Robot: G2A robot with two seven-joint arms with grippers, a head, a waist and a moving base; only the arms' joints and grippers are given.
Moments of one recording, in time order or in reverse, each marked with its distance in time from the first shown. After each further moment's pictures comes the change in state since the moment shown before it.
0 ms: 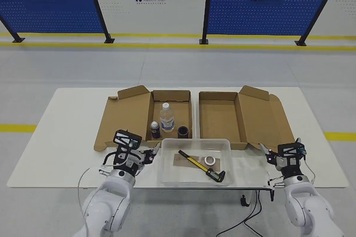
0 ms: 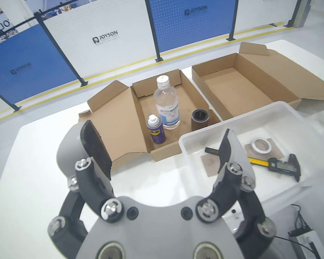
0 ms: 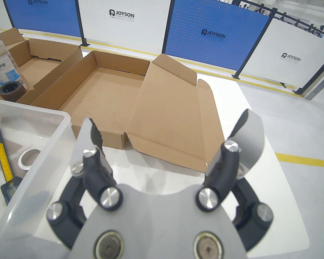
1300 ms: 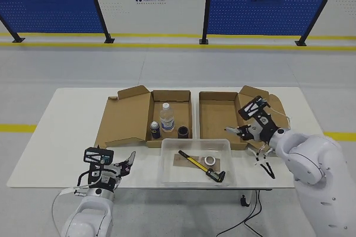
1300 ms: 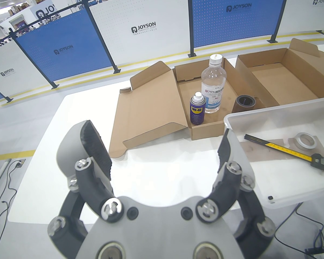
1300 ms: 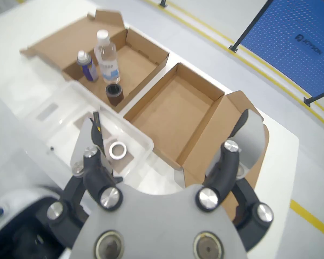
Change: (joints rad) left arm 0.201 0.005 -0.135 -0.066 -0.012 0.089 0.094; right arm 0.524 0.018 -0.176 -0.197 0.273 -0.400 1.033
